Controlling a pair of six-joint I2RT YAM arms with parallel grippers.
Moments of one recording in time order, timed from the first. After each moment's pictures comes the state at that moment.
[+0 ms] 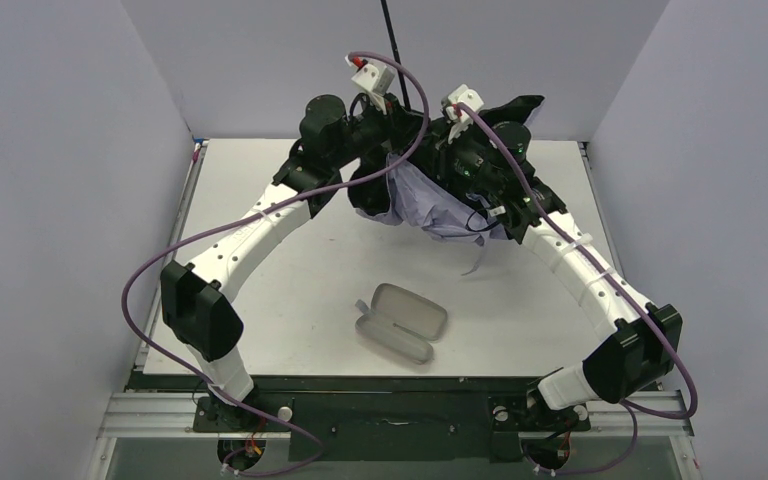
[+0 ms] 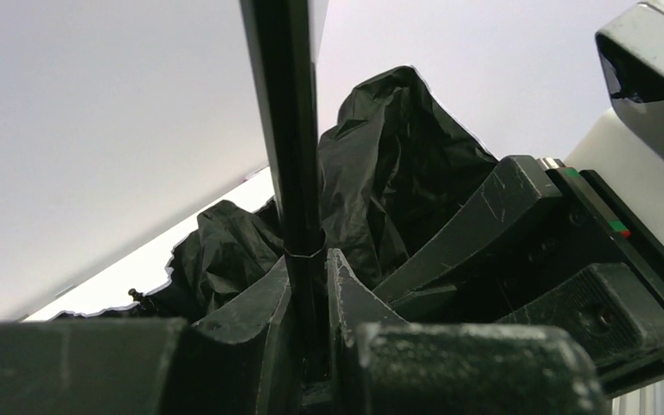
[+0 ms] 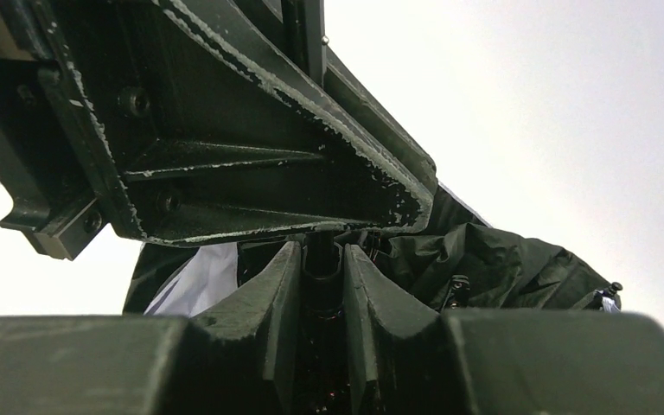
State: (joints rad) left arm -0.61 1.74 1.73 0.14 0.33 -0.28; right arm 0.45 1.45 1.40 -0.01 -0.37 -0.08
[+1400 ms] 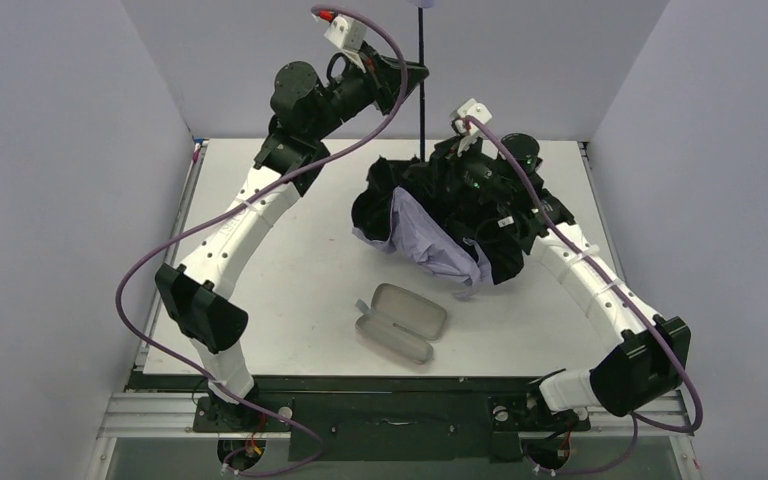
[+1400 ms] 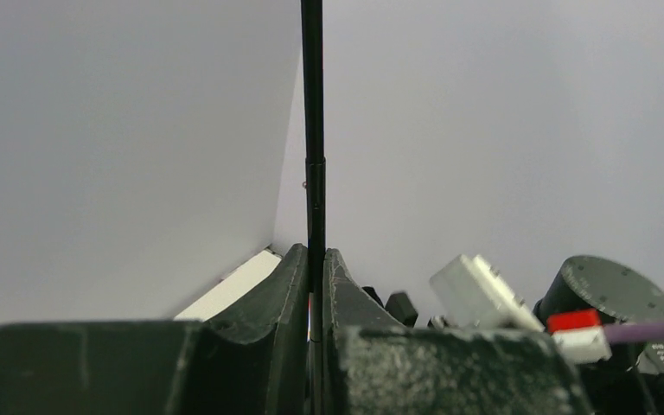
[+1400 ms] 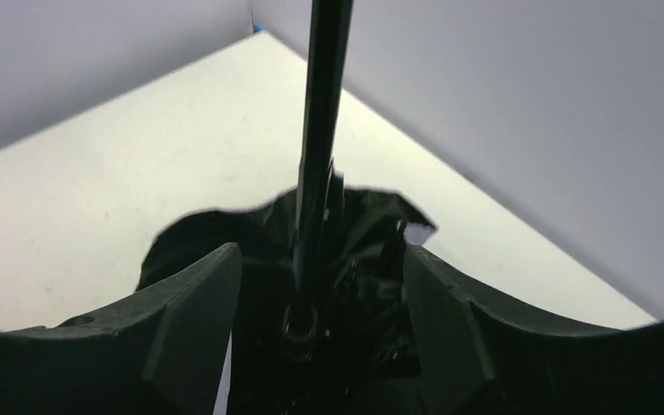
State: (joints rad) left arm -0.56 1.79 2.02 0.15 0.40 -0.39; right arm 0.41 1.38 1.26 -0.02 -0.41 -0.10
